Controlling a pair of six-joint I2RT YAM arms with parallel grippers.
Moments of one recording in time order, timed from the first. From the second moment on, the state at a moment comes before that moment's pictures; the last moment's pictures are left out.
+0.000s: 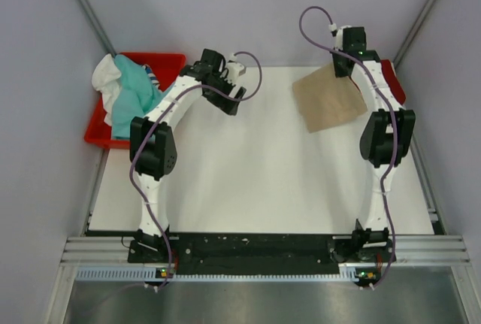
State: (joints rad) left arm -0.34 2.13 1.97 -0.82 0.24 0.31; right arm 0.06 2.18 2.08 -0.64 0.09 -0.17
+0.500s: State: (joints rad) left arm -0.34 2.13 1.96 -0.84 0.22 0.33; right arm 0.06 2.22 2.30 -0.70 0.28 -0.37
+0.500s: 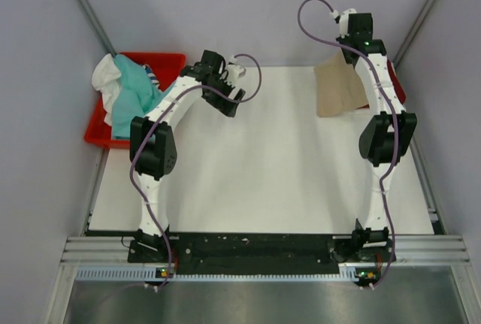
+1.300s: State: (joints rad) left arm -0.34 2.13 1.96 -0.85 0.22 0.34; right arm 0.06 2.21 2.39 -0.72 0.29 -0.65
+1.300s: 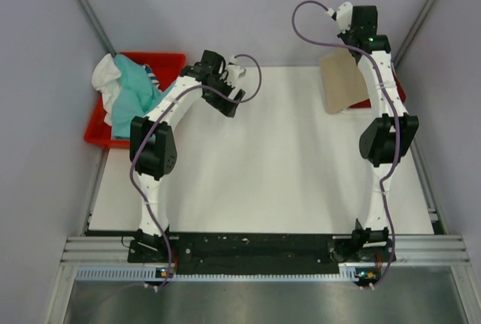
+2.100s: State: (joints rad) left arm -0.34 2.13 1.95 -0.86 0.21 0.35; right arm 0.05 2.16 2.34 -0.58 0.30 -0.79
